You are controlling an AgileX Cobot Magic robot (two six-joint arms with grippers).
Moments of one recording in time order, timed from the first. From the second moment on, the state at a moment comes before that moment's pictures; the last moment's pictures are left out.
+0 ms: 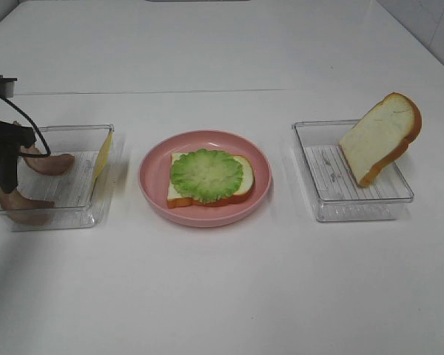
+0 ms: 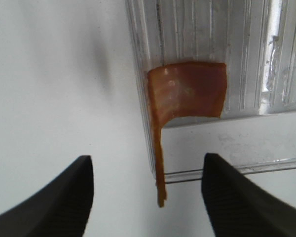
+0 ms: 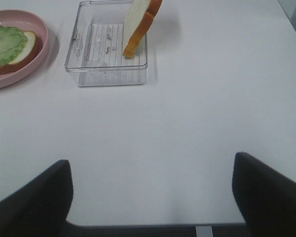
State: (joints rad) left arm -0.01 2.04 -1.45 -0.06 1.16 0.05; right arm -0.08 0.00 -0.45 0.06 1.10 -0.03
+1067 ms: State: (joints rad) left arm -0.01 2.04 -1.45 -0.07 1.11 -0.01; right arm -0.08 0.00 -0.45 0.06 1.10 -0.03
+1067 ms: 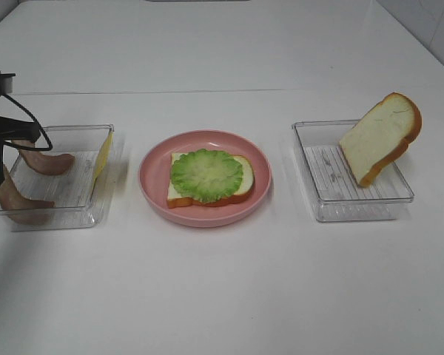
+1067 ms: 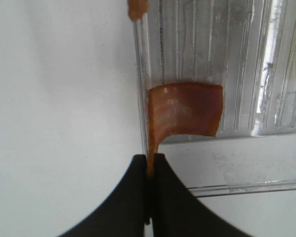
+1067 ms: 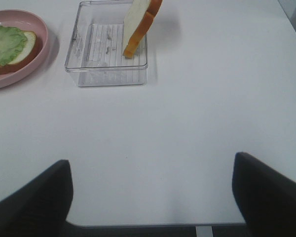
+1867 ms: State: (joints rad) left arm -0.03 1.71 -1.45 -0.17 1.13 0.04; right arm -0.08 0.00 -0.45 0.06 1.10 -0.03
